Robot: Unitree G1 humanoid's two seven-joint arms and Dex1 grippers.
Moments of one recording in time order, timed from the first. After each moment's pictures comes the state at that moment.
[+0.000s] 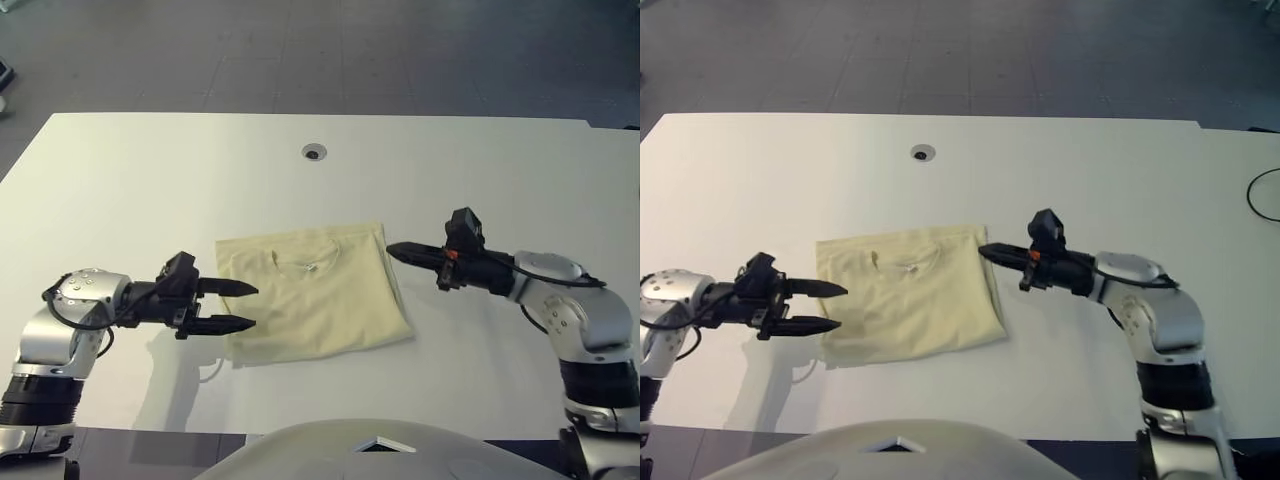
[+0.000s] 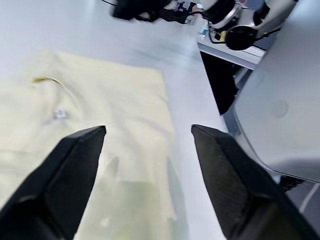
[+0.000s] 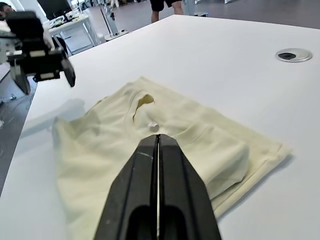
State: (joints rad) left arm -0.02 0.83 0.08 -0.09 -0.61 0.38 -1.48; right arm -0.05 -0.66 -0.03 -0.40 0.54 0.73 1.04
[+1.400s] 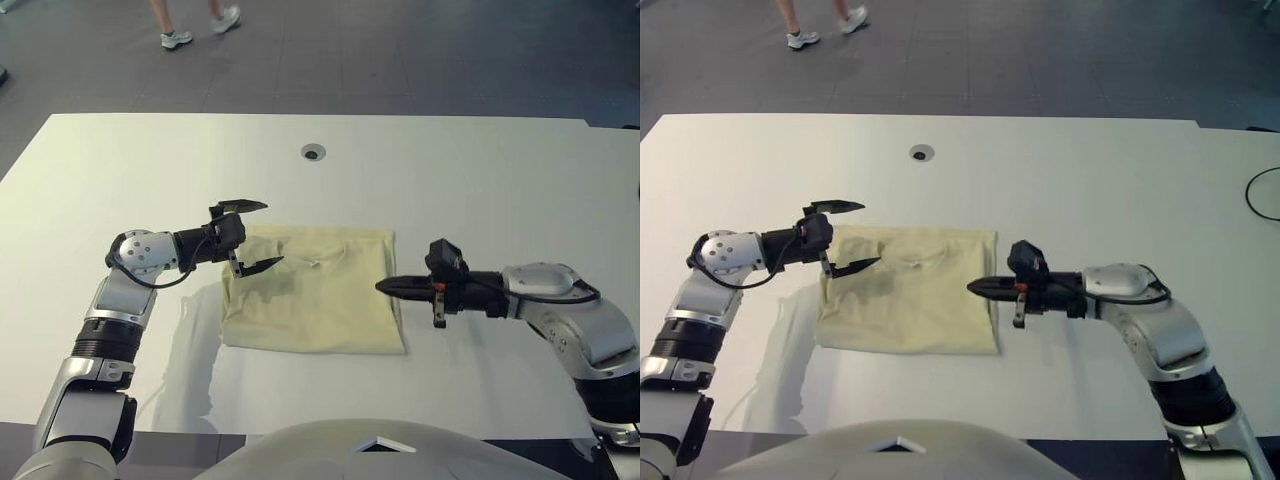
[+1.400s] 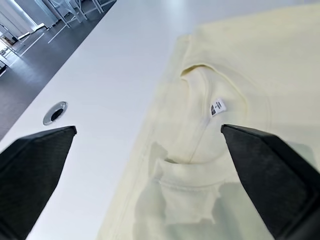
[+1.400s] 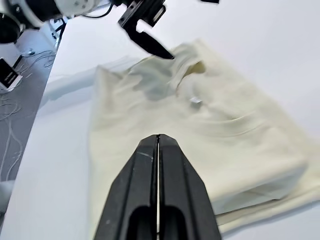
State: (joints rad) left arm -0.29 0.65 -0.11 0.24 -0.16 -0.24 -1.06; right arm -0.11 -0.73 0.08 -0.42 0.58 0.70 1.01
